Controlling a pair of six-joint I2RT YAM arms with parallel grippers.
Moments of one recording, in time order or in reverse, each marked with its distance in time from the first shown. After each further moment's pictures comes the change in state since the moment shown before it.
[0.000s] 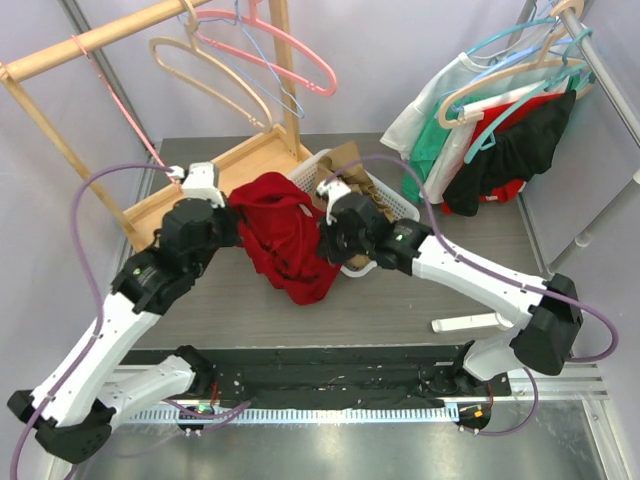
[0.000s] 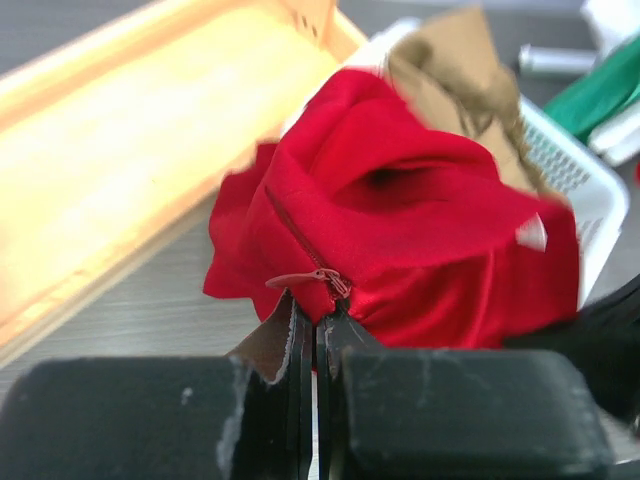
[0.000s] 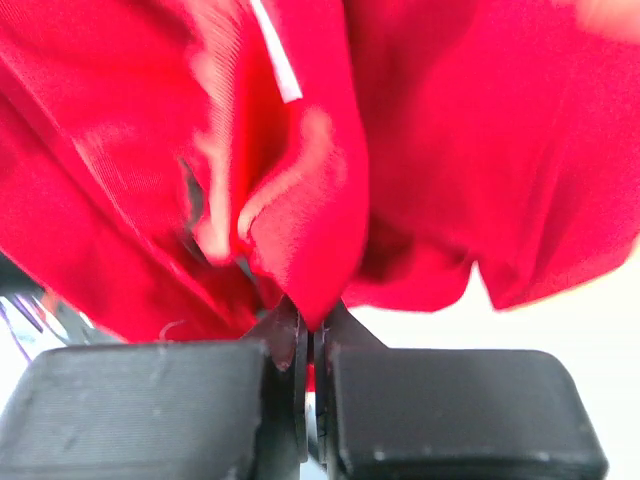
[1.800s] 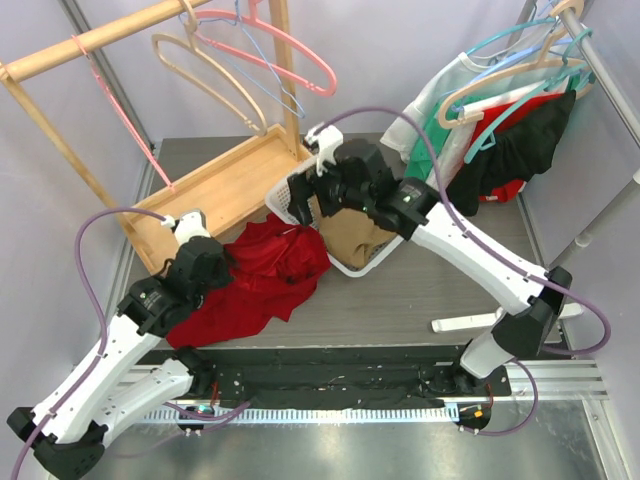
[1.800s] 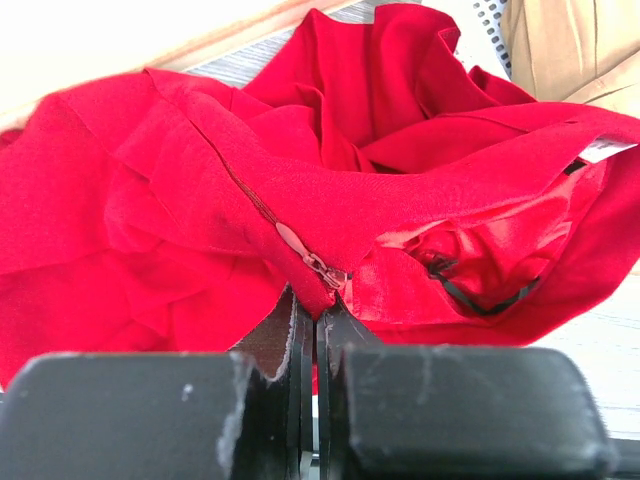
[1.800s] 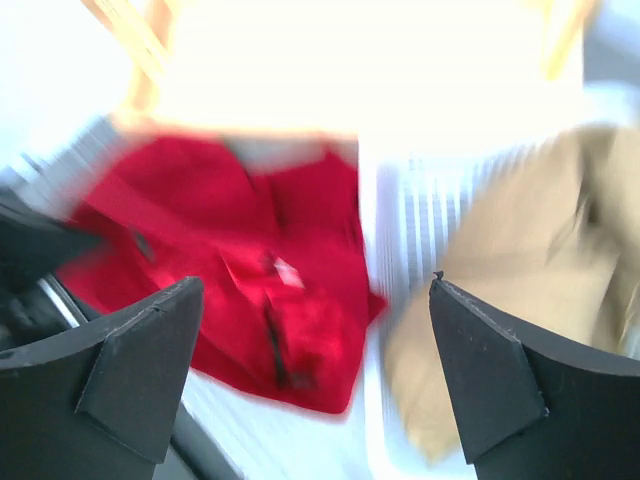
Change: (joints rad) left arm -0.006 -0.174 -0.231 -0.261 -0.077 -0.327; right arm -0.046 0.127 0.482 -0.122 0.028 -0.248
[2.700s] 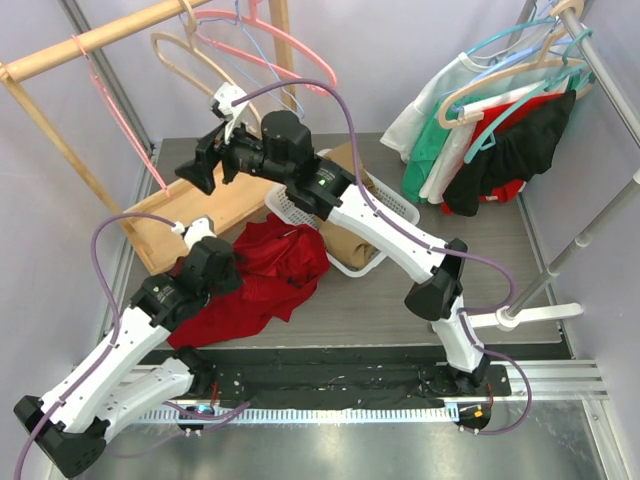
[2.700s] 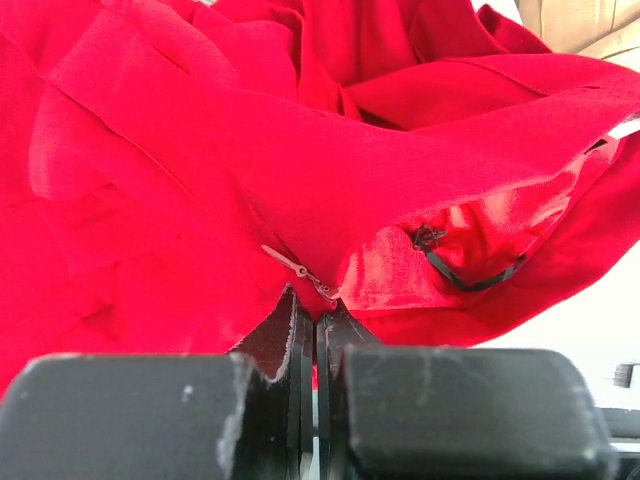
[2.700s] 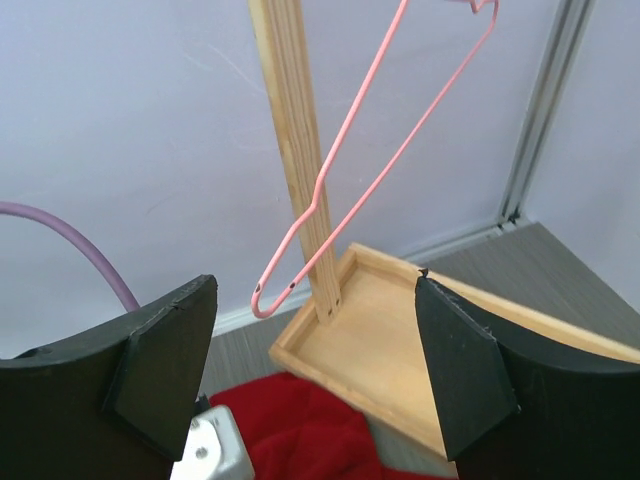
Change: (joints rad) left arm 0.000 0.042 -0.049 0.004 0.099 -0.133; right arm 0.132 0.548 0.740 0.383 -0.274 -0.058
